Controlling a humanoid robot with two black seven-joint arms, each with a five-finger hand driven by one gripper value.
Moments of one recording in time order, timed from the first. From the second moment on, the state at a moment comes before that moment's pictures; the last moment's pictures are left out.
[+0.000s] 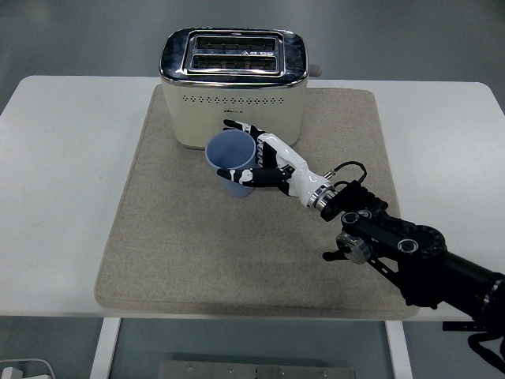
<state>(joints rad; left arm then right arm) 0.01 0.00 -0.06 -0.12 -0.03 -0.09 0.11 0.83 0.00 0.33 0.82 -0.58 0.01 0.46</state>
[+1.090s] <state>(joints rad) 0.01 0.00 -0.06 -0.12 -0.03 -0.09 0.11 0.79 -0.13 0.34 0.89 -0.58 0.03 0.46</state>
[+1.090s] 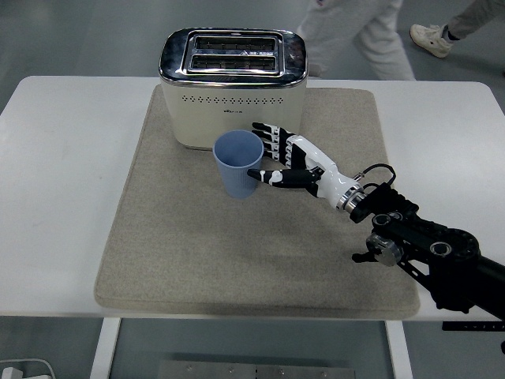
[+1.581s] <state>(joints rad) 0.01 0.00 -0.06 -0.12 -0.03 -0.09 0.11 0.77 -0.28 0.40 0.91 -0.58 0.11 0.46</state>
